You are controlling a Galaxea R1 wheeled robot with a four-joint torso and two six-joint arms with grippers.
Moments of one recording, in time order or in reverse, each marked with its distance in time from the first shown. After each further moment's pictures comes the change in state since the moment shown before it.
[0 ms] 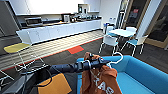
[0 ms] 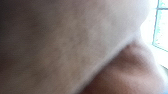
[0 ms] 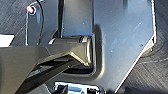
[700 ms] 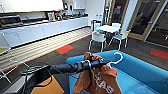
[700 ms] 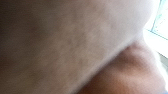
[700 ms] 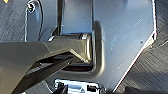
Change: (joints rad) left arm 0.002 0.004 -0.011 0.009 0.000 0.003; right arm 0.008 0.000 0.000 0.001 0.001 0.000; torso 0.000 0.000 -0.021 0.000
